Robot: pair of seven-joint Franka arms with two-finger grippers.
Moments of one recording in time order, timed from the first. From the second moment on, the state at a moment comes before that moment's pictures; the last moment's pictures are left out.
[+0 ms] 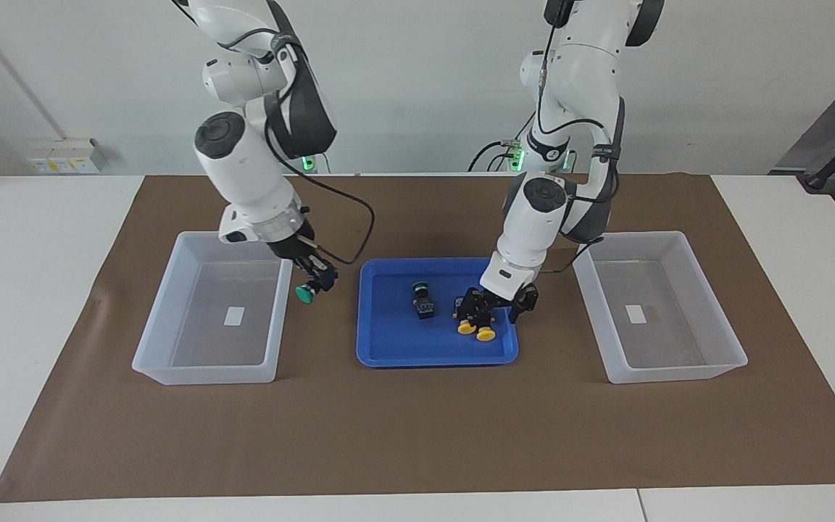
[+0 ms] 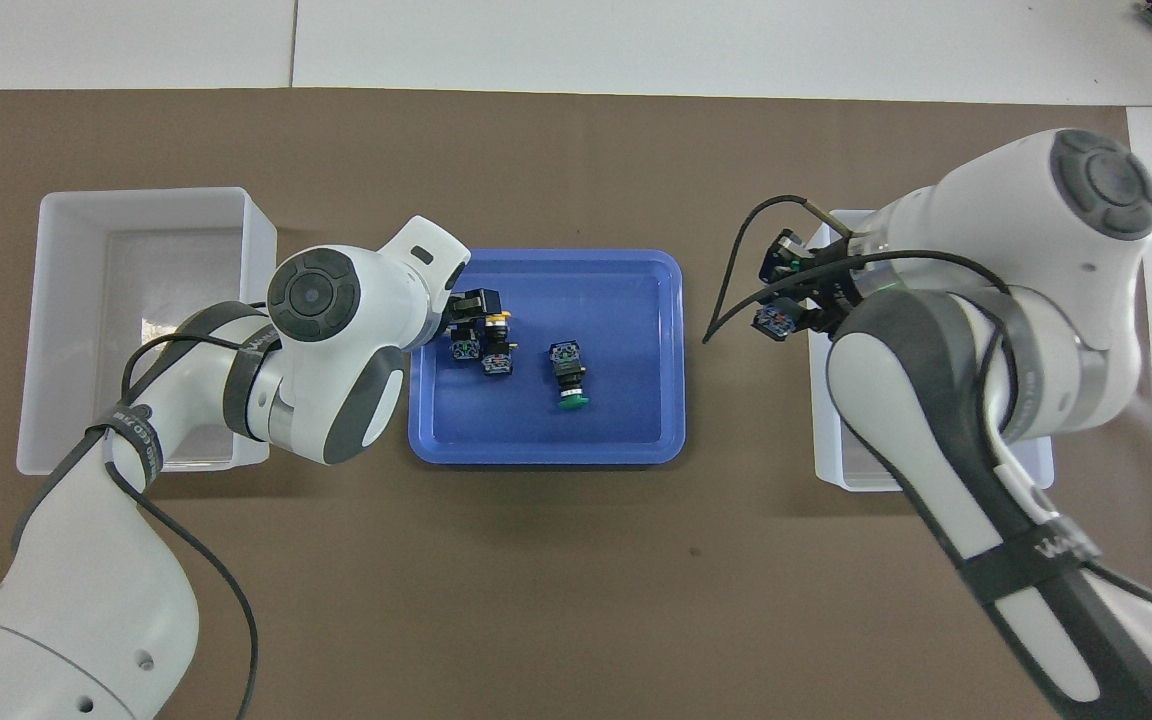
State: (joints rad) left arm -0.29 0.38 -0.16 -1.92 0.00 2.51 -0.53; right arm 0.31 0.17 -0.15 -1.78 0.25 2.00 0.69
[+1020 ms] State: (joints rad) left arm -0.27 0.38 -0.16 -1.96 0.00 2.58 -0.53; right arm 0.09 0.32 -0.14 -1.94 0.08 2.31 -0.40
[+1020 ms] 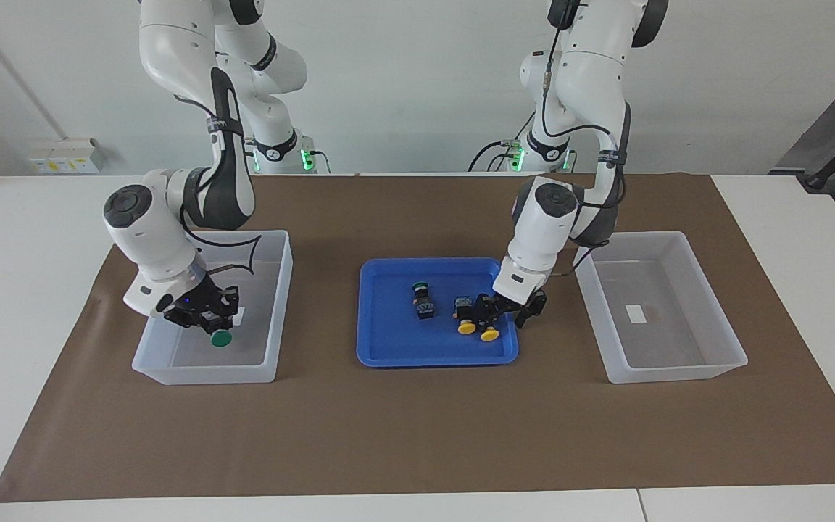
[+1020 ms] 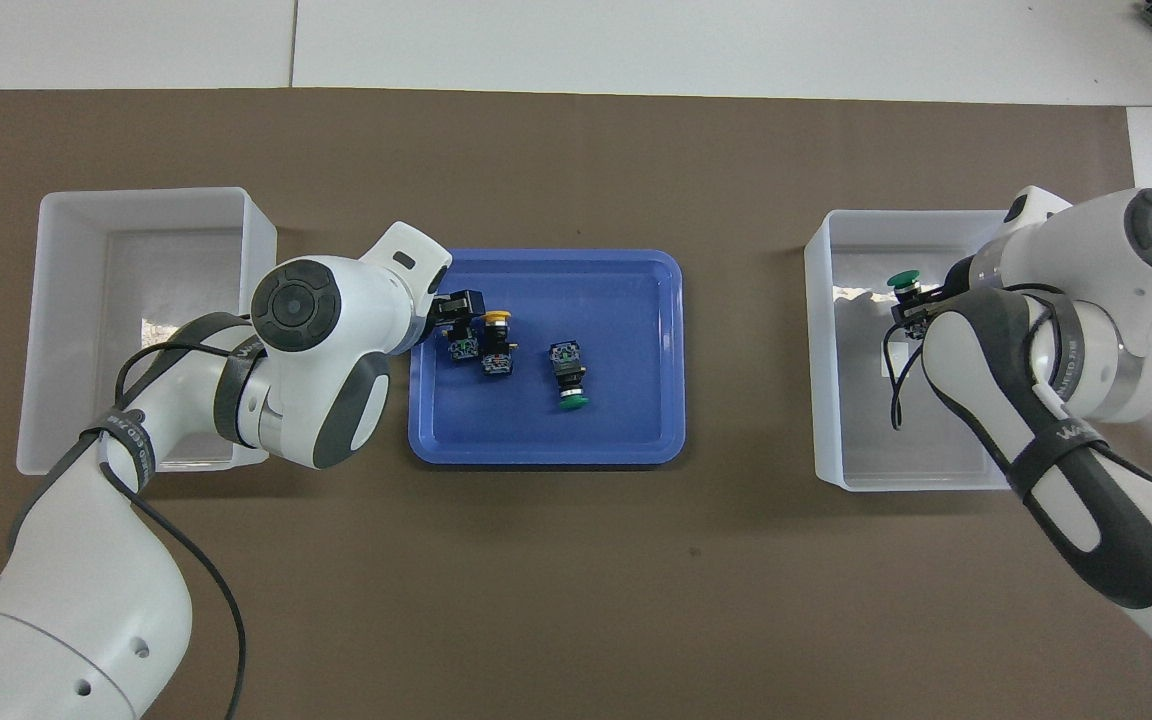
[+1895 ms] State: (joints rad) left arm -0.27 0.39 -0.16 -1.89 0.00 2.51 -0.55; right arm 0.10 0.16 -0.06 -1.82 0.07 2.09 -0.11
